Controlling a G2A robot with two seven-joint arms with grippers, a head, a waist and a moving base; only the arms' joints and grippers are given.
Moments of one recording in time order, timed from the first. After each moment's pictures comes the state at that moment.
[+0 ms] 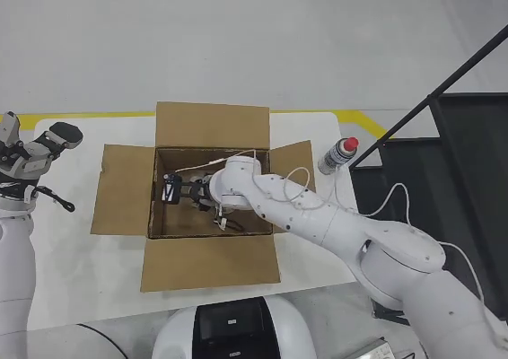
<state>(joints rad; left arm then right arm) 1.15 -1.11 -1.70 -1.29 -0.78 -0.48 -1.01 -0.48 -1.51 0.29 -0.99 -1.04 -0.39 0.70</state>
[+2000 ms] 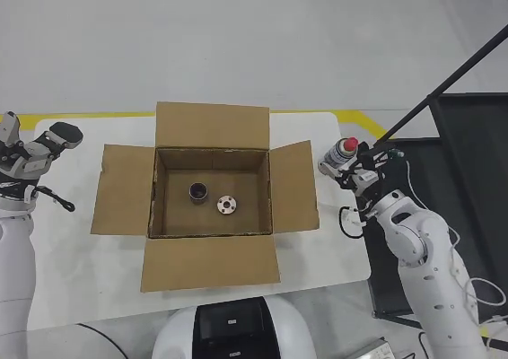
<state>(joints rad) 1.15 -1.11 -1.70 -1.29 -0.78 -0.48 -1.01 -1.55 -1.17 1.65 -1.76 -1.09 -0.39 0.19</state>
